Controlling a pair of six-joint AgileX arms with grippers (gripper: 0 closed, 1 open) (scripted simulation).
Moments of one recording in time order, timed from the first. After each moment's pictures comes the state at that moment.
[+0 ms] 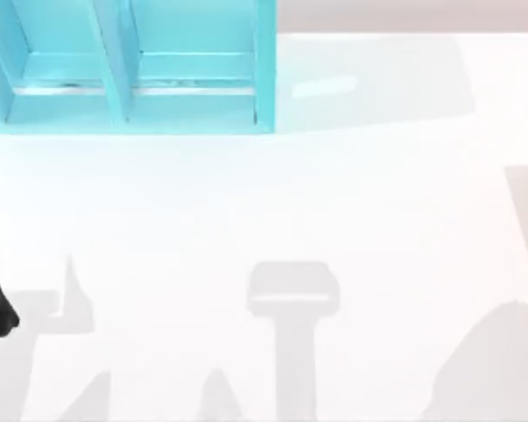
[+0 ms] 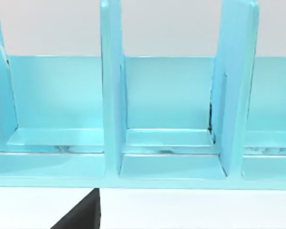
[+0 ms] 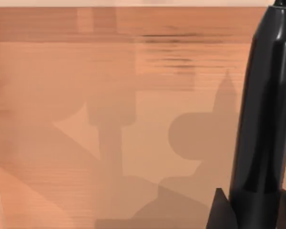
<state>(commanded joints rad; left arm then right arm) 0.00 0.00 0.00 0.00 0.00 0.00 -0.62 1.93 1.66 -1.25 -0.03 0.97</state>
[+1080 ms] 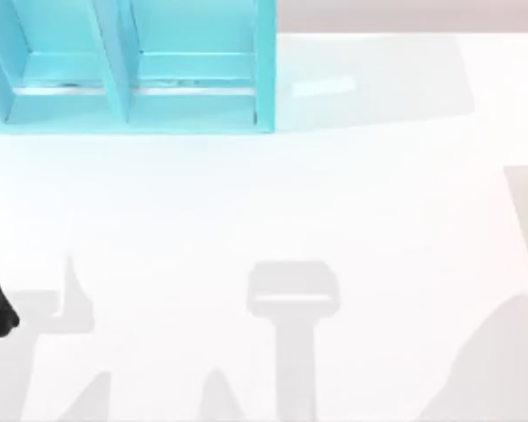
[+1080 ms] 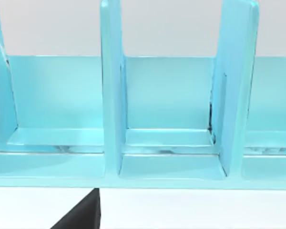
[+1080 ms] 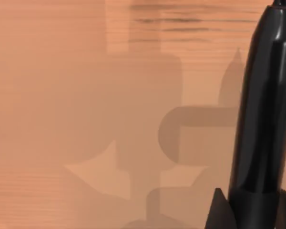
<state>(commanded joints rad) 0.00 0.00 0.00 0.00 0.00 0.00 -0.56 1.90 1.40 -1.02 -0.03 1.03</state>
